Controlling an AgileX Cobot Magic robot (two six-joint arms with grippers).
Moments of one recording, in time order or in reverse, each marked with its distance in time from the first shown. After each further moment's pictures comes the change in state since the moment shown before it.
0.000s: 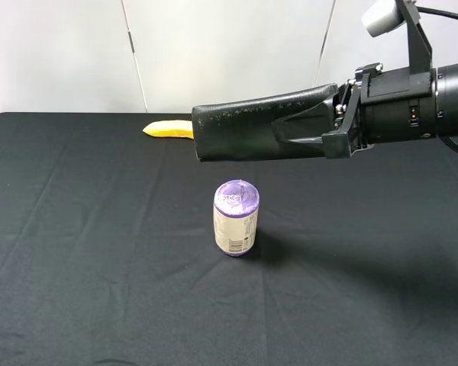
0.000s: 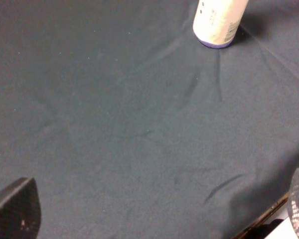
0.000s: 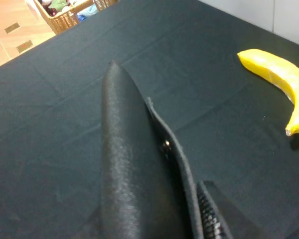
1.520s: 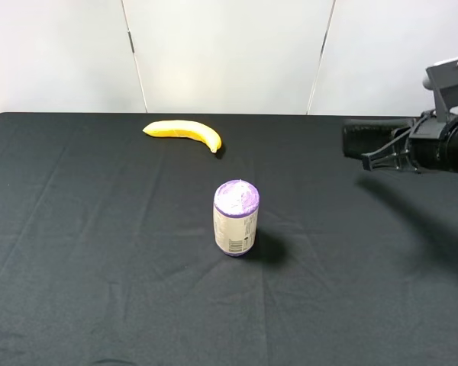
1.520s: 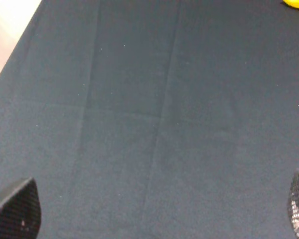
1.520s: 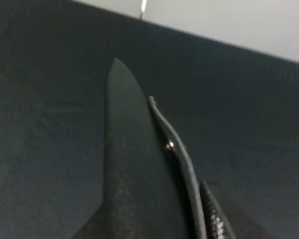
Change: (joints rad) left arm 0.835 -0.037 0.001 0.011 -0.003 0.000; right arm 0.000 0.006 0.202 0.004 -0.947 0.071
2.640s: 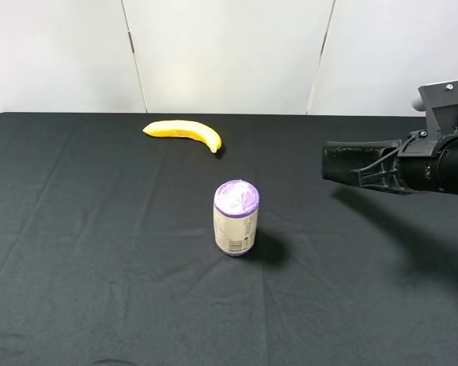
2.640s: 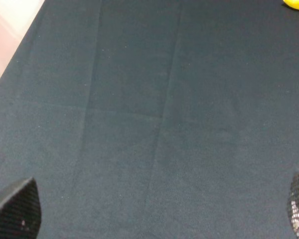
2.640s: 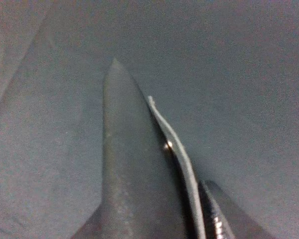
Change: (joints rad) left arm 0.000 -0.001 0.000 0.000 0.000 0.000; right arm 0.000 0.000 0.043 -0.027 0.139 0.122
